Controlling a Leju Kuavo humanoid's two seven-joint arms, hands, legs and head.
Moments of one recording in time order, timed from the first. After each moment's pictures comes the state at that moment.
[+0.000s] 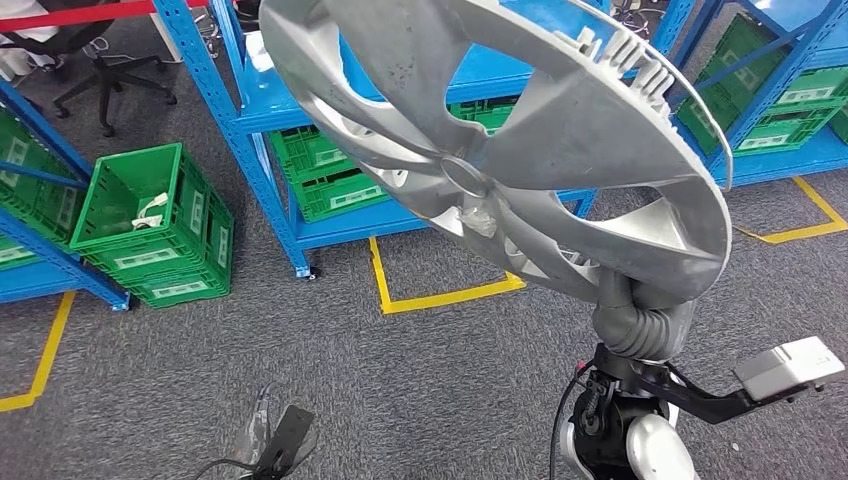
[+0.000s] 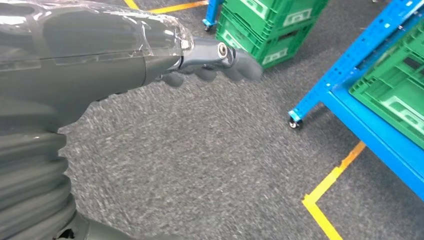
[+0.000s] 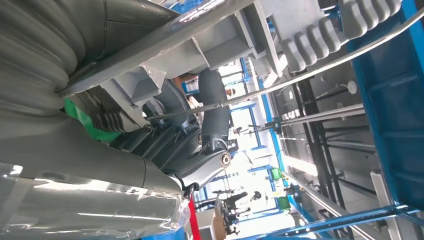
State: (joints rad) left arm -0.19 -0.14 -0.13 -0.35 -0.51 0.70 -0.53; right arm -0.14 -0.21 0.49 -2.10 -0.43 -0.69 -0.49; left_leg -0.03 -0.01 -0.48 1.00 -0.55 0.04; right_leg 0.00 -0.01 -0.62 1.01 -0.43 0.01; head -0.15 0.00
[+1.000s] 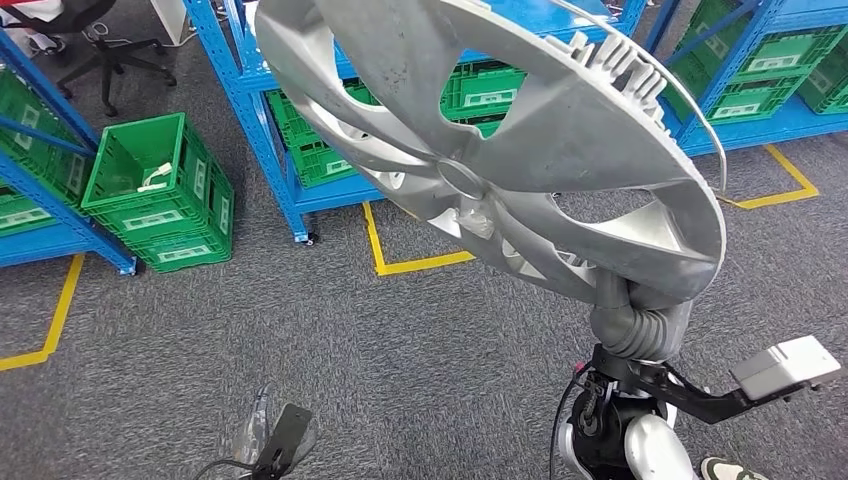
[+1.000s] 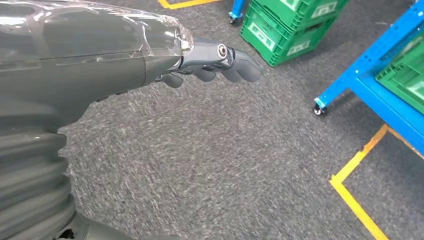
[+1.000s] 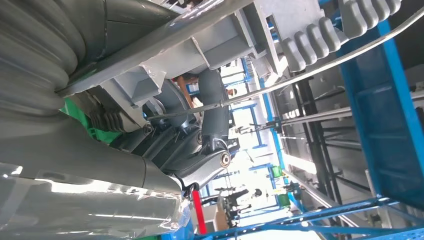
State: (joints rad) left arm -0.19 -0.15 -0.10 -0.35 -0.51 0.70 -0.53; right arm -0.14 -0.21 0.50 -2.10 -0.43 -0.69 -0.49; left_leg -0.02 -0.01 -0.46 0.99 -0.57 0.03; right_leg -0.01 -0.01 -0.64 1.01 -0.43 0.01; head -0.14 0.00
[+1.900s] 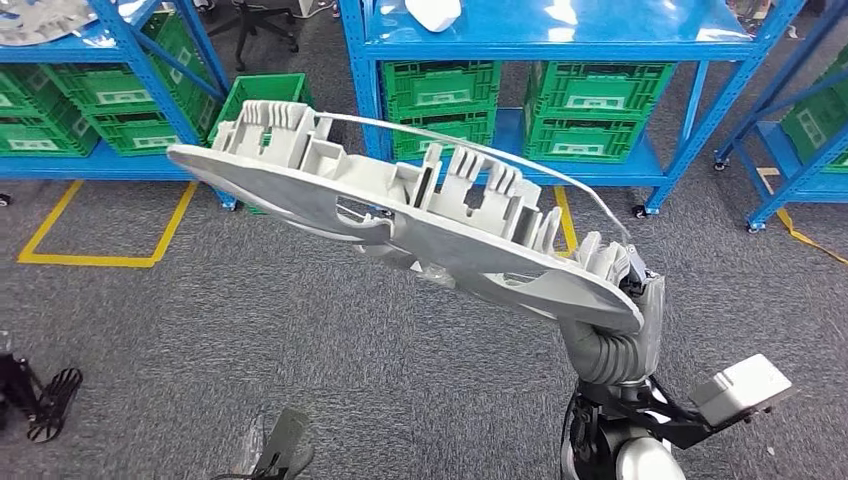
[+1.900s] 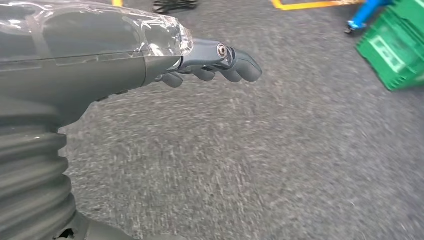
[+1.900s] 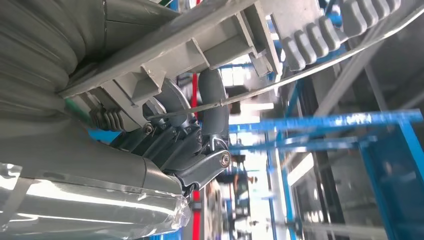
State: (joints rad) left arm -0.17 -0.13 -0.10 -0.31 -0.43 0.69 -0.46; right arm -0.14 -0.23 0.58 -2.06 -0.30 -0.56 -0.42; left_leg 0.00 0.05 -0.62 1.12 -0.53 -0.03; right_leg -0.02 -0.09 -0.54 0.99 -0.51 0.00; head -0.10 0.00
